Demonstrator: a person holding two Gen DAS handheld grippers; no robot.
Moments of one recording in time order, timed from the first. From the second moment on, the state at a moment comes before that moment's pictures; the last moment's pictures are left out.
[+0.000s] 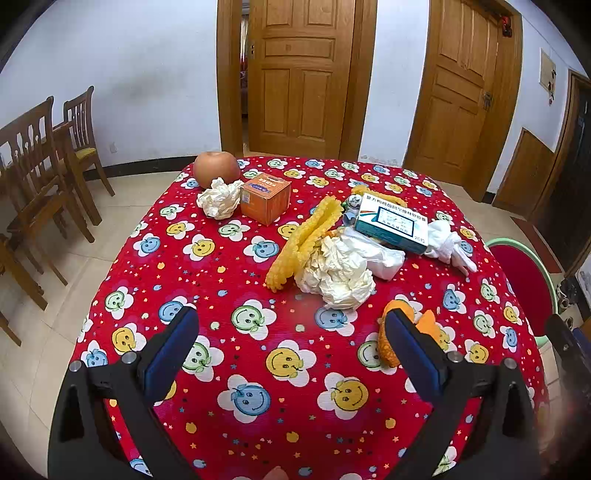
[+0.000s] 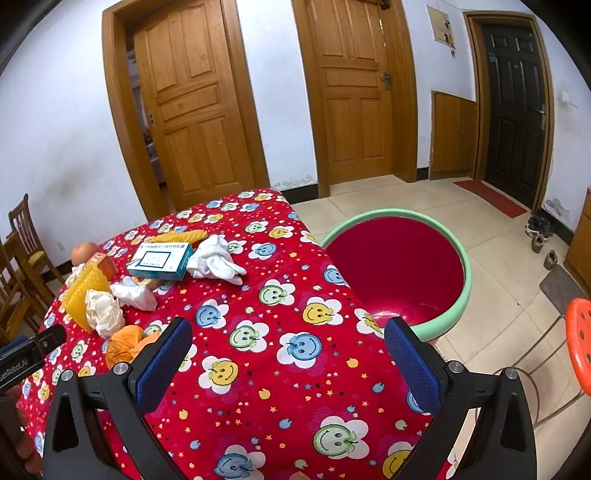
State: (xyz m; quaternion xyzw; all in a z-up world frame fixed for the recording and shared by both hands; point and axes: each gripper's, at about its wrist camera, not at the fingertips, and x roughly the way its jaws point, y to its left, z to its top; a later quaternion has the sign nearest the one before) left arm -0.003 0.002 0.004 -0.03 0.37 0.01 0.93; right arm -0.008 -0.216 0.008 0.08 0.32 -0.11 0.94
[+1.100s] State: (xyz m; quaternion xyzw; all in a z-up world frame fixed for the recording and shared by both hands) left arm -0.003 0.003 0.004 -0.03 0.37 0.01 0.93; right arm -0.008 -0.217 0.005 0.08 0.33 -0.11 0.94
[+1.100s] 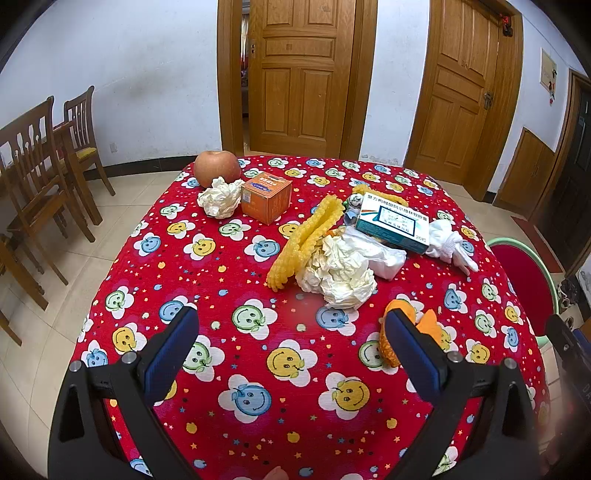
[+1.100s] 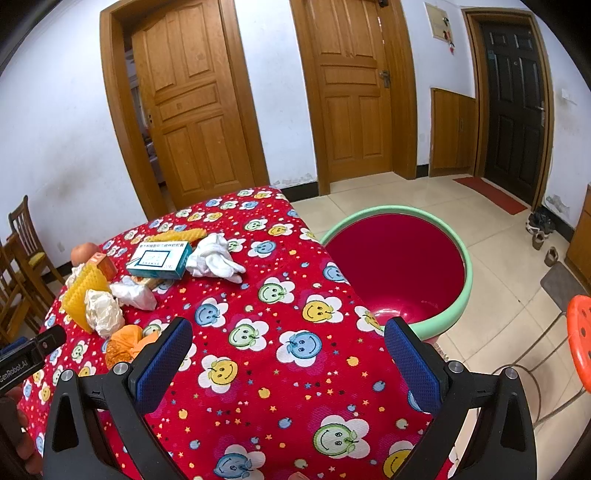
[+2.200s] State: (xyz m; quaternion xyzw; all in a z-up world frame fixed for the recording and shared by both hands) left arm 0.013 0.011 -0.008 -0.04 0.38 0.03 0.92; right arm 0.026 -0.207 -0.003 0.07 0.36 -0.08 0.93
